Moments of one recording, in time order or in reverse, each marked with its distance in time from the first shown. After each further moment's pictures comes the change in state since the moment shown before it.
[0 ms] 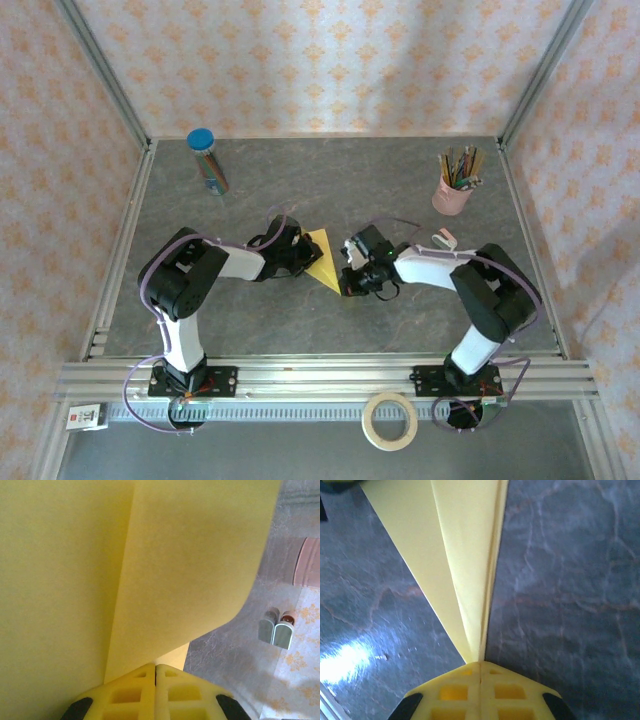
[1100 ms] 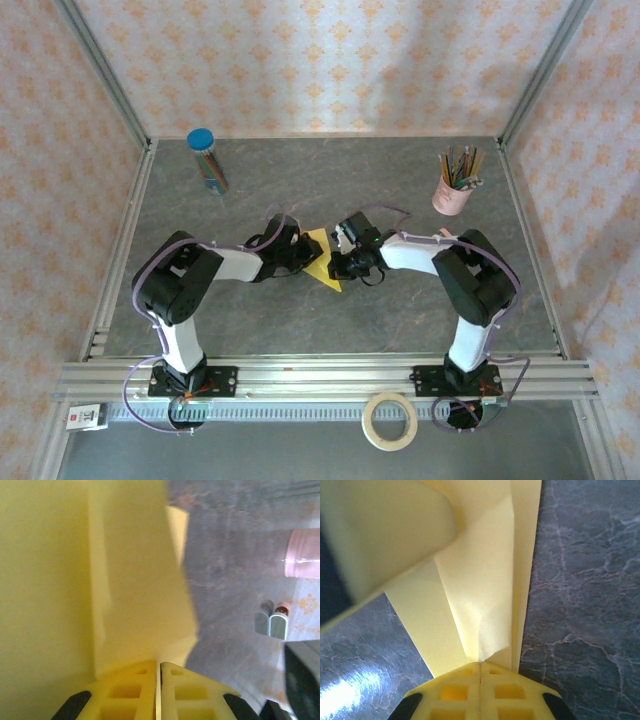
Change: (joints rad) left arm -0.006 -0.068 -0.013 0.010 -0.007 0.072; right arm 0.001 0.155 0.177 0.043 0.058 0.055
